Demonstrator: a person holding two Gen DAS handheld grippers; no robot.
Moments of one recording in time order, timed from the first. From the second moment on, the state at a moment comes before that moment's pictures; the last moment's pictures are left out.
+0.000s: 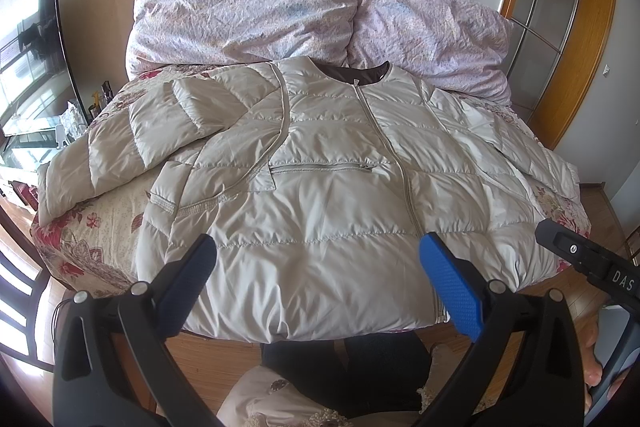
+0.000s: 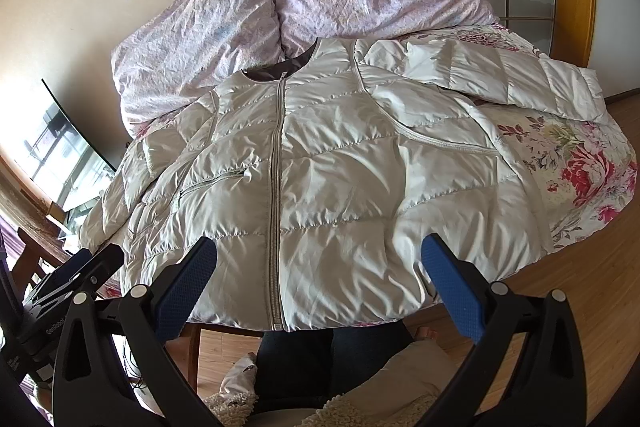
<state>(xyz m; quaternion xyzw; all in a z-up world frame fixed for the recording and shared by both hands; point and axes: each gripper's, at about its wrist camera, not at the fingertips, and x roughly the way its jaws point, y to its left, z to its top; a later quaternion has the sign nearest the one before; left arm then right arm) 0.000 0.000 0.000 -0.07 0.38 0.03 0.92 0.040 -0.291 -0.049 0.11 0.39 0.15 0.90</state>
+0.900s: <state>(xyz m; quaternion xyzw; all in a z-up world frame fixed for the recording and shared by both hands) 0.000 0.000 0.000 -0.07 0.38 0.03 0.92 0.045 -0.290 -0.048 0.11 0.39 0.15 0.90</state>
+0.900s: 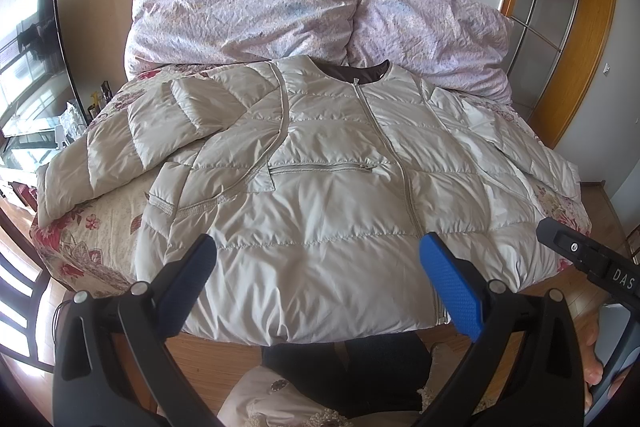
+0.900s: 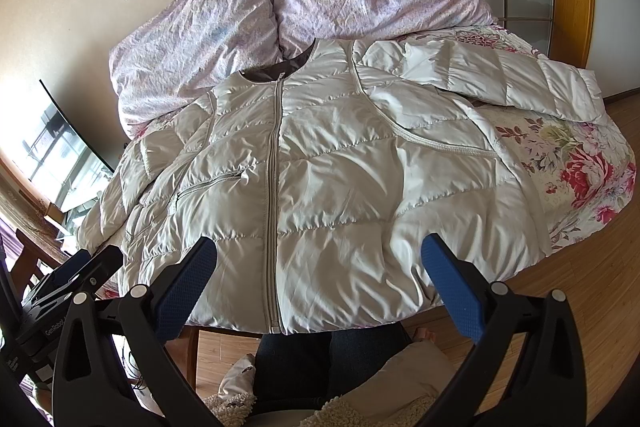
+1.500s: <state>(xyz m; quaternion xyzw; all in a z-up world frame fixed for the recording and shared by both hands) 0.042 0.010 -0.023 -0.07 0.41 0.04 0.91 0.093 -0.308 -0.063 0.13 0.40 0.09 0.90</state>
